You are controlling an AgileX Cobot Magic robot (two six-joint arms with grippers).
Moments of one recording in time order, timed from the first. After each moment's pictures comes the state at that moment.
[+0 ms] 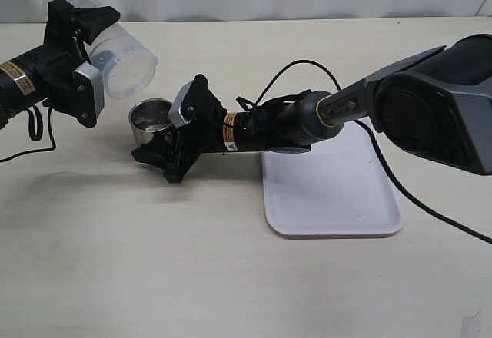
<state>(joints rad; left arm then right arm) -0.02 2.00 -0.78 0.64 -1.09 1.49 0.54 2.49 -1.46 -1.05 -0.85 0.58</state>
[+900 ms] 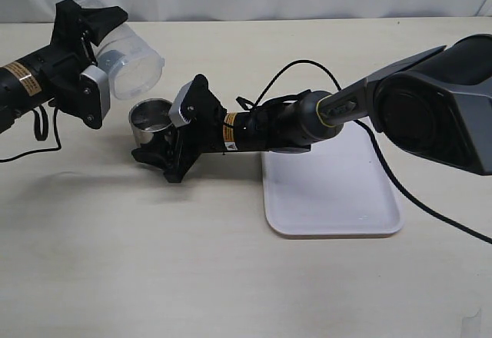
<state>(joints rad) -0.05 2.00 -0.78 0.64 -1.10 1.52 0.54 2.49 -1.46 -1.05 -0.85 0.58</state>
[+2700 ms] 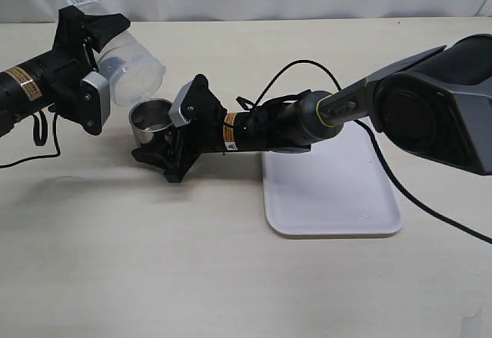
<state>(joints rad) -0.05 2.00 -0.76 0.66 -1.09 1.52 0.54 2.49 -1.46 -1.05 -0.85 0.58</state>
